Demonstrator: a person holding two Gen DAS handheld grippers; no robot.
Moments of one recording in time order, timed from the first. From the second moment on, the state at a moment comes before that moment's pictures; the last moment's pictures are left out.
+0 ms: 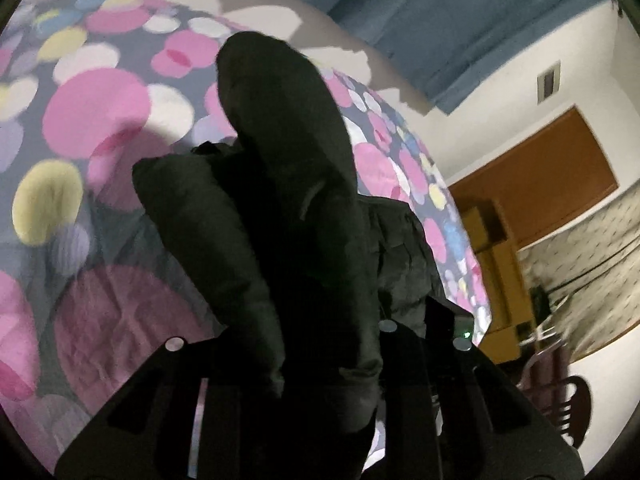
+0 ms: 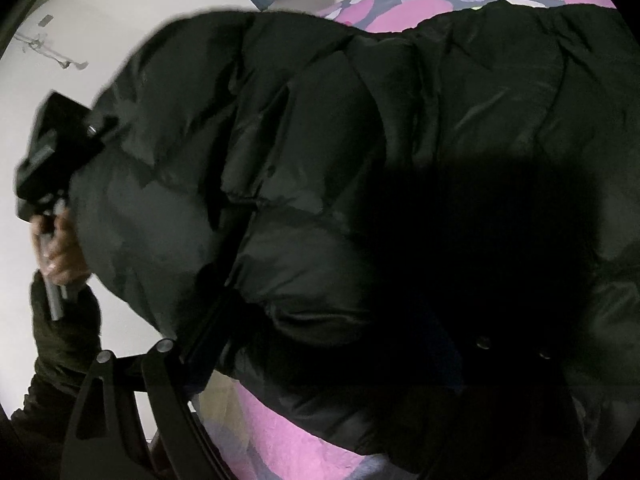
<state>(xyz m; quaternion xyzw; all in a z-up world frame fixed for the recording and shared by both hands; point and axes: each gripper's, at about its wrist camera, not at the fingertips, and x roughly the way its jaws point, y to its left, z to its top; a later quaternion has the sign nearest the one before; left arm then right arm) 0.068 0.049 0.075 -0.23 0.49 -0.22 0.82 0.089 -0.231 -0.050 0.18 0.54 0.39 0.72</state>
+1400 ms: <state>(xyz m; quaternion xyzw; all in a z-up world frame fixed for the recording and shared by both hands) 0.088 -0.228 0.021 -0.08 0.47 -0.22 0.85 0.085 -0.433 0.038 0.31 0.46 0.32 0.77</state>
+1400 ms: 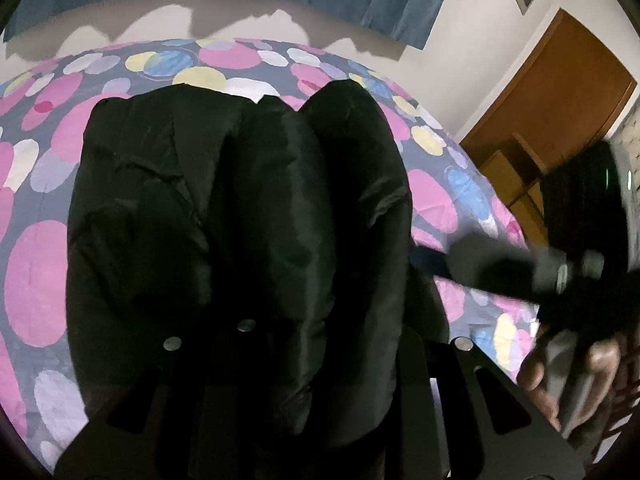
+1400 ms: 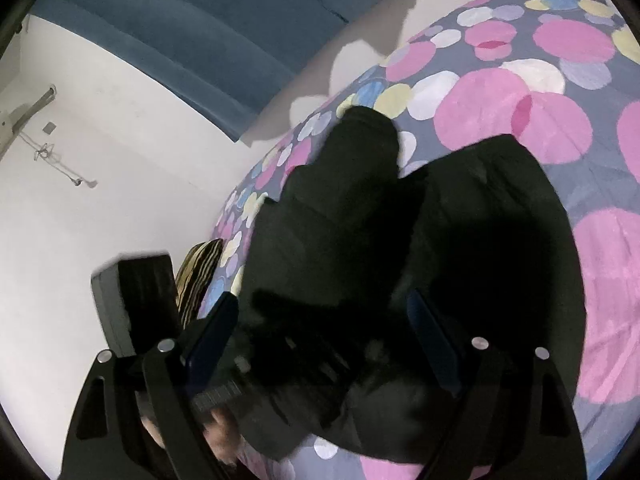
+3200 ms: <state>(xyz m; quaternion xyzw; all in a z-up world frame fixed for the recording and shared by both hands) 0.039 -0.120 -0.012 -0.14 0.38 -0.19 0.89 0.096 -0.424 0.021 0.18 0.55 0.28 0.77</state>
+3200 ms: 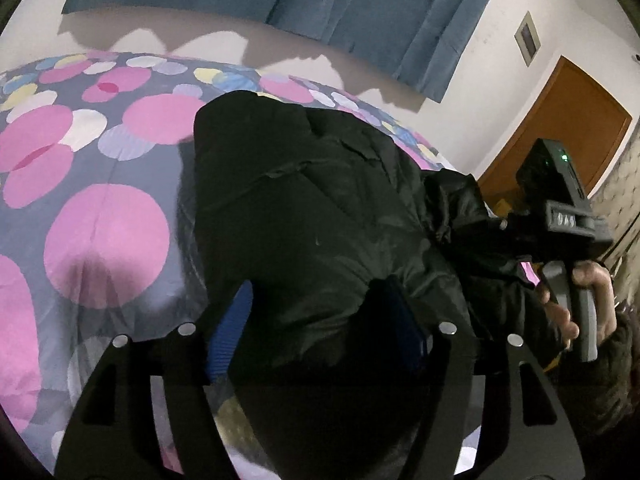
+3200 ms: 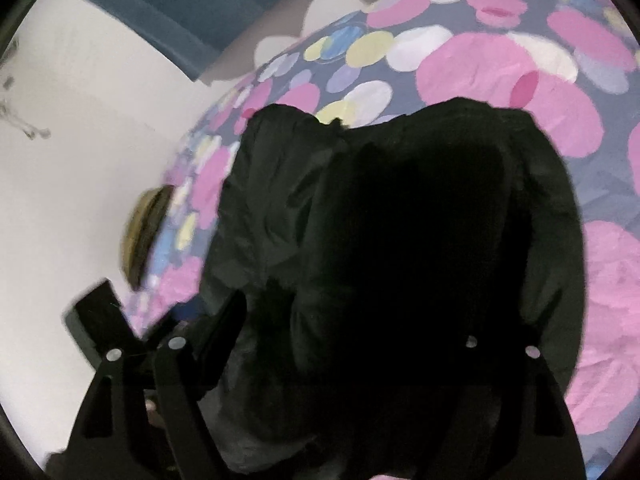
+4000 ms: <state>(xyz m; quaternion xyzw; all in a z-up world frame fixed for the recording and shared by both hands) 0.048 -0.120 -0.008 -0.15 0.37 -0.22 0.89 0.109 -0.475 0.033 0.20 0.50 0.24 0.81</state>
